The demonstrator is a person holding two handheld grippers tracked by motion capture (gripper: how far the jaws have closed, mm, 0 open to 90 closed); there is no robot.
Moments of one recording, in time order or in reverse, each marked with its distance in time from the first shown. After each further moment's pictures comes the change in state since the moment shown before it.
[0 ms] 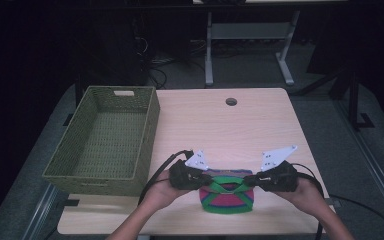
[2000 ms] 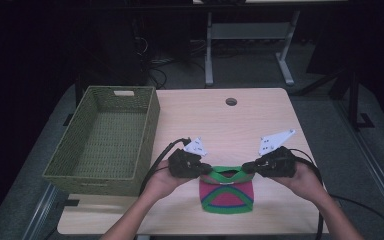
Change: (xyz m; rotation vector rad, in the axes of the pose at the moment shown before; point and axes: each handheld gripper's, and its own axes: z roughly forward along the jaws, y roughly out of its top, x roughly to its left) left arm 0.023 0.012 -0.006 -0.023 0.016 -0.067; right arm -0.025 0.023 -0.007 0.009 -0.022 0.011
